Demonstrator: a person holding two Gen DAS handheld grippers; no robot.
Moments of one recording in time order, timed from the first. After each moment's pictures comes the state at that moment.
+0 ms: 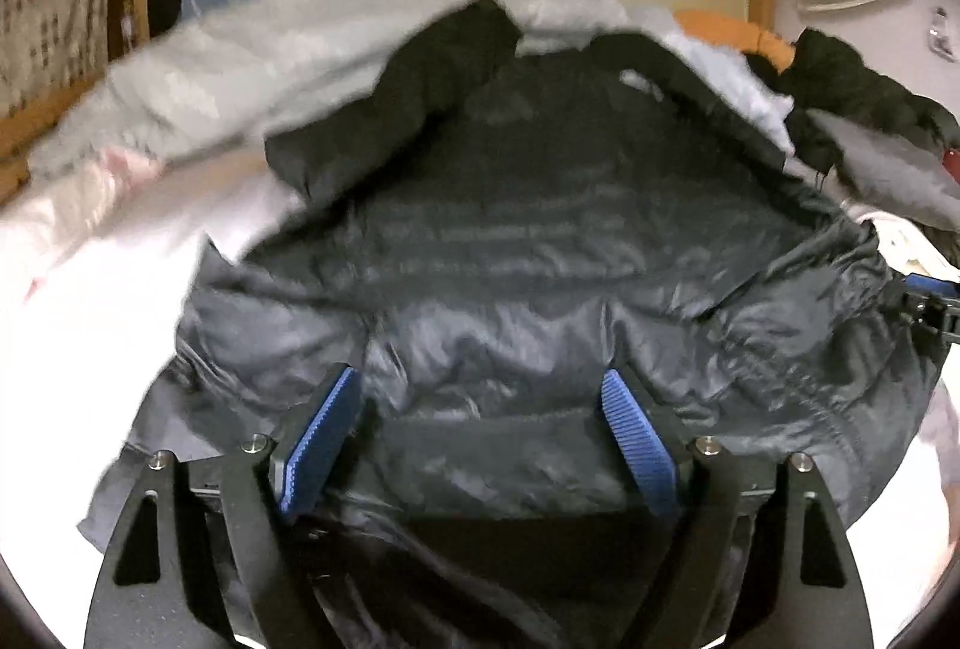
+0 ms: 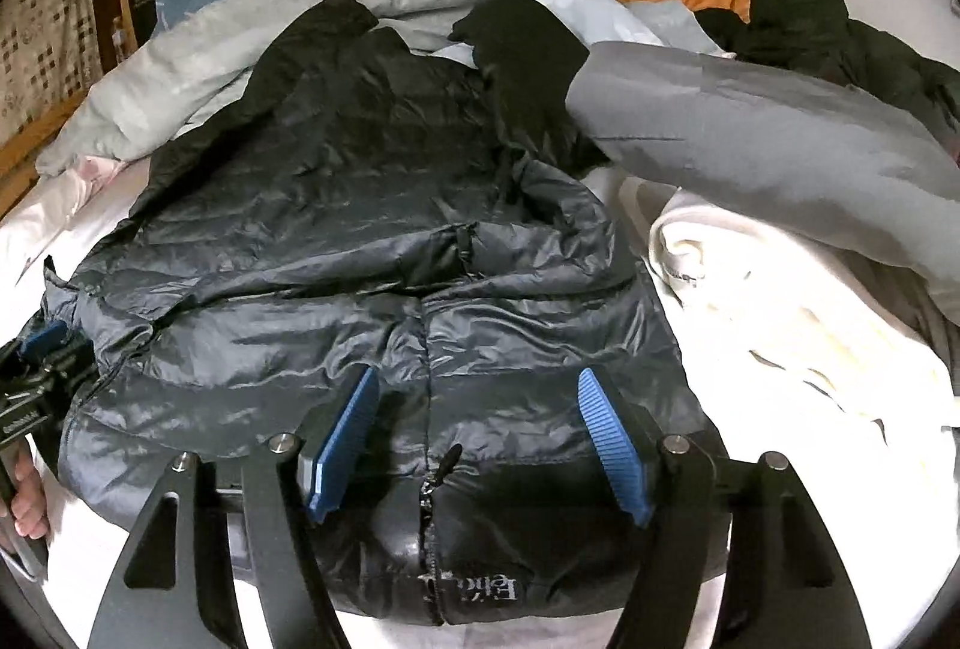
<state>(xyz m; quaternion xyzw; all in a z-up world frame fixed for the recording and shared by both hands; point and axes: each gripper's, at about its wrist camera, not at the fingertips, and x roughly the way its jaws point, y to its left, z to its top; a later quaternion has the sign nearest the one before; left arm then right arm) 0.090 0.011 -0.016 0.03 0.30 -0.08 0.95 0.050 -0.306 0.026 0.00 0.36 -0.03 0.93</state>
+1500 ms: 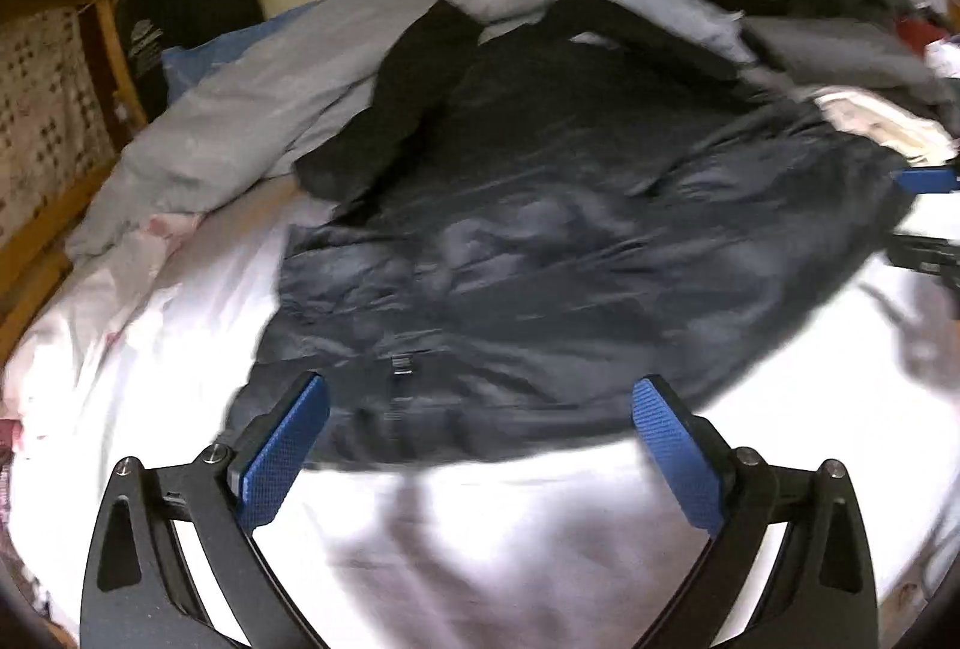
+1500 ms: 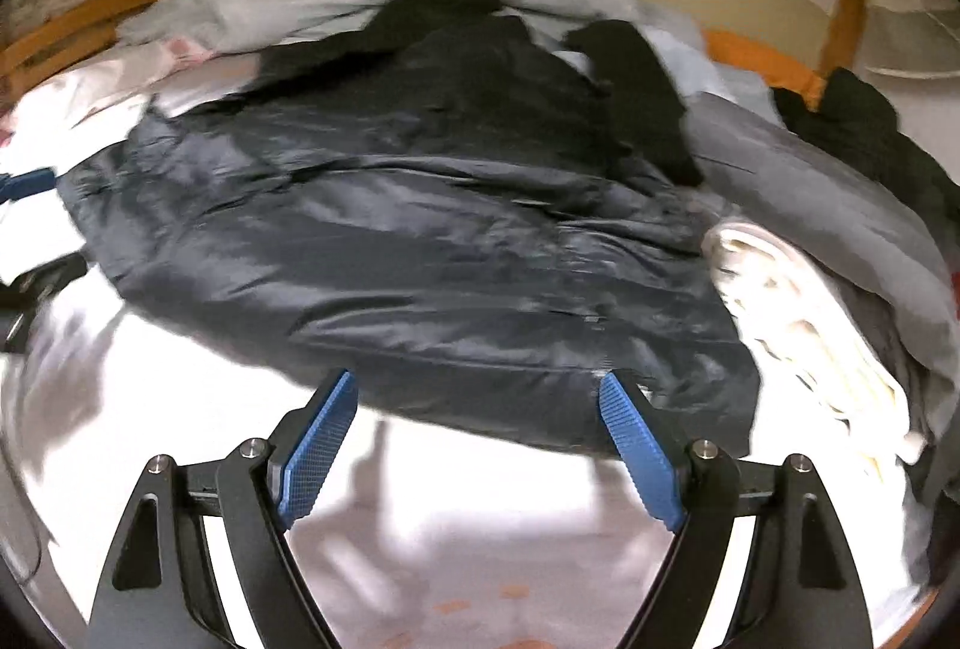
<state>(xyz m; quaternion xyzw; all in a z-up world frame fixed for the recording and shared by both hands) 0.017 0.023 -0.013 0.16 0.32 -0.06 0.93 -0.033 -0.236 0.019 -0.14 0.37 0.07 0.91</state>
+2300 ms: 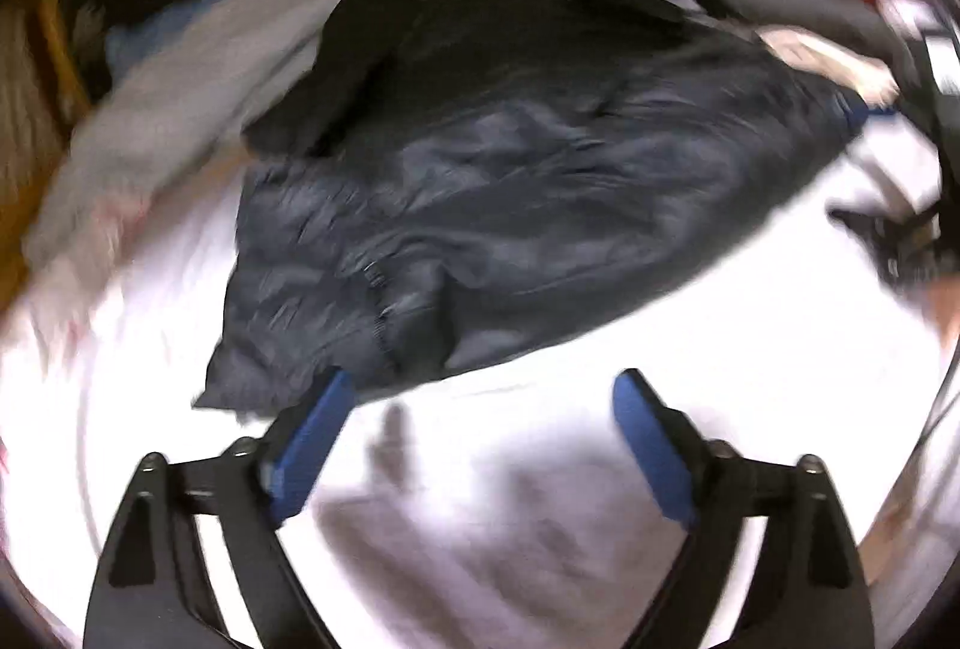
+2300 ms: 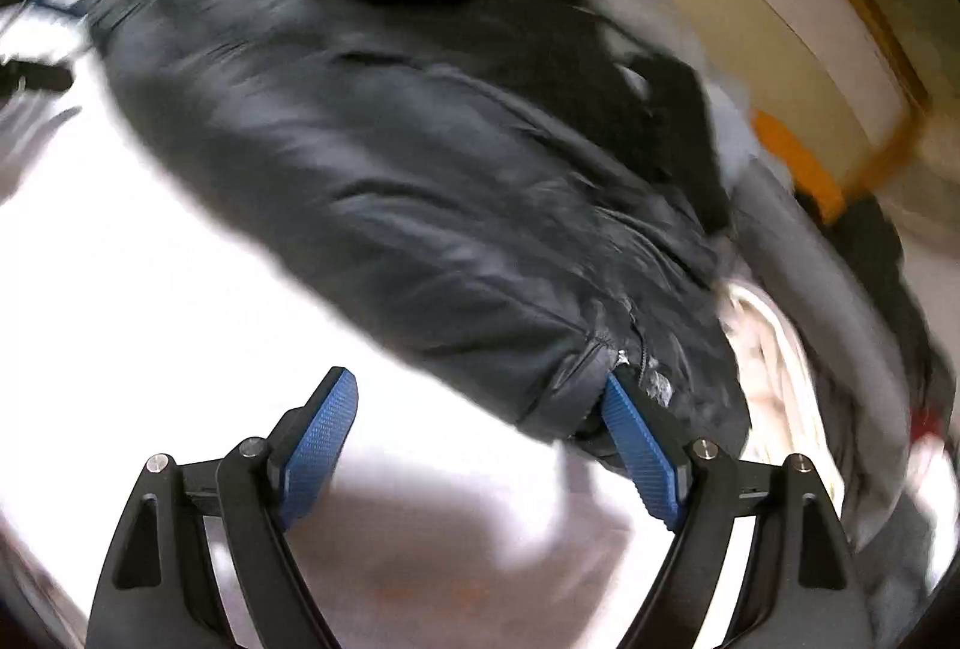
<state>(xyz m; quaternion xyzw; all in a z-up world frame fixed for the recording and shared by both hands) -0.003 0.025 -0.025 0.19 0.36 -0.13 0.90 -0.043 -0.213 -0.023 -0.37 0.34 0.04 0.86</state>
